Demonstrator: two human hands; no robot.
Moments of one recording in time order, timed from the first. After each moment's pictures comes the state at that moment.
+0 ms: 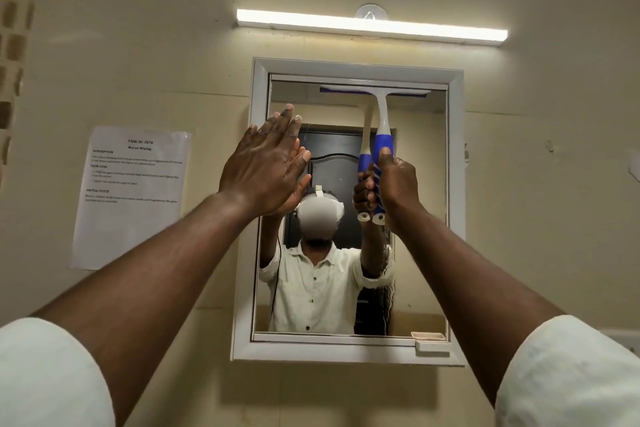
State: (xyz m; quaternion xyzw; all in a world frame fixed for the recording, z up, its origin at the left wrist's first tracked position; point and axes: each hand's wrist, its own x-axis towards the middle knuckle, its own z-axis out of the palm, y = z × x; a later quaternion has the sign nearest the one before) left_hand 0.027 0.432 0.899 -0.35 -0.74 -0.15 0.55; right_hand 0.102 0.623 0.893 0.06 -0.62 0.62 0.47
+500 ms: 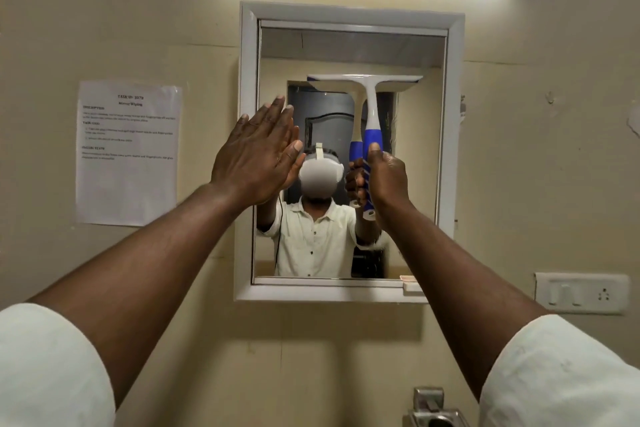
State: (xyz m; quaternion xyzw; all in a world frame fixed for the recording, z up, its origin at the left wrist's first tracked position) left_hand 0.034 0.433 0.850 -0.36 -0.77 -0.16 0.51; right_hand 0.113 0.617 0.832 0.04 -0.64 0.64 0.43
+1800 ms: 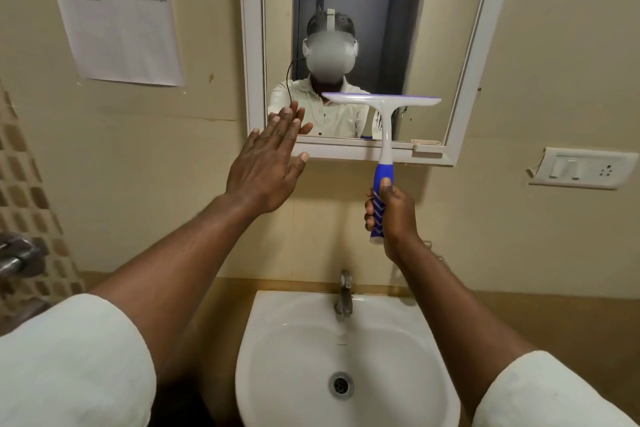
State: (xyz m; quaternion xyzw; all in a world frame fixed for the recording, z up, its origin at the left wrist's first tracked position) left_hand 0.060 0.422 0.644 -0.37 -0.86 -0.19 0.30; right_hand 0.165 0.609 0.590 -0.11 -0.65 0.68 0.32
